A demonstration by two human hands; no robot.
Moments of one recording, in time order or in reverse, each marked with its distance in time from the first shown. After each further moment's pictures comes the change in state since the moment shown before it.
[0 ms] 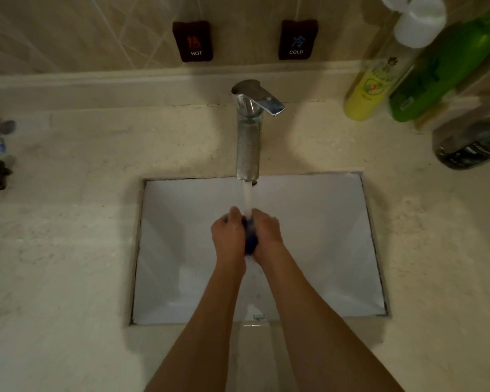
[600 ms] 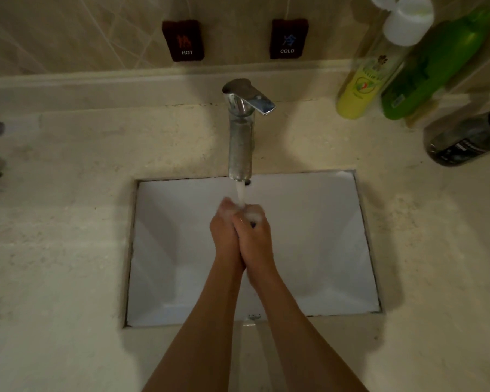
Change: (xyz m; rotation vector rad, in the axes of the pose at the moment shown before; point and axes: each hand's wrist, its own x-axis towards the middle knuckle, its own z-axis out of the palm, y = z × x) left_hand -0.007 0.009 0.010 -0.039 -0.110 0.062; right_hand -0.027 0.024 -0.011 -0.237 -0.111 -0.583
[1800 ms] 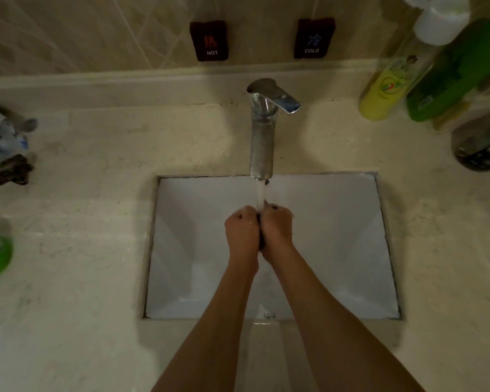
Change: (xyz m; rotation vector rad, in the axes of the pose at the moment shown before) left_hand 0.001 -0.002 -0.010 0.059 0.058 -0.062; right_hand 0.043 -0.003 0.011 -0.003 0.145 0.368
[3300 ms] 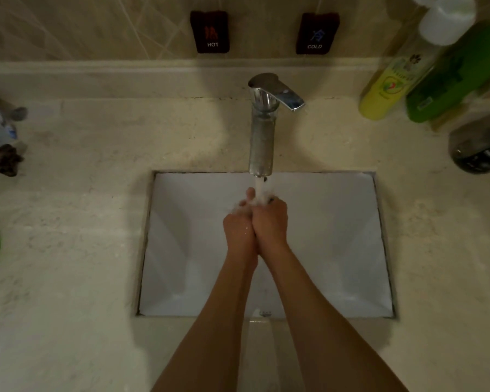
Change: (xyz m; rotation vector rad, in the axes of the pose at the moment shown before) left_hand 0.000 0.000 0.002 -0.075 -0.109 0.010; right_hand -0.003 0.001 0.008 -0.138 0.053 -0.194
